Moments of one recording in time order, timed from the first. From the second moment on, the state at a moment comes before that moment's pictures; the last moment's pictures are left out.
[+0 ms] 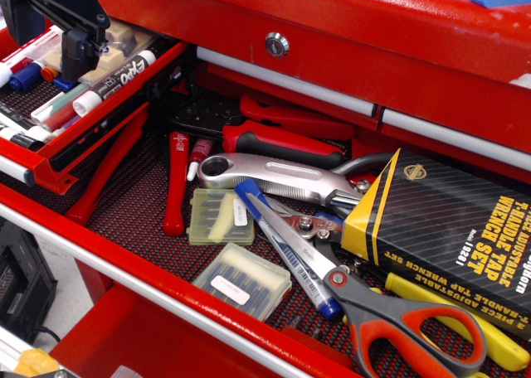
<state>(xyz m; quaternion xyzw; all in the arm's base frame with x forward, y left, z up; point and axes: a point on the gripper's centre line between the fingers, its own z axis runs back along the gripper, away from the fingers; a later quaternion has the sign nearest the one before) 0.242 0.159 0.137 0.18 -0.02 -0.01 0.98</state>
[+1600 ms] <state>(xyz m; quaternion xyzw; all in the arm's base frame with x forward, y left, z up) 0.217 -0.090 0.098 -0.02 -0.05 0.44 0.90</state>
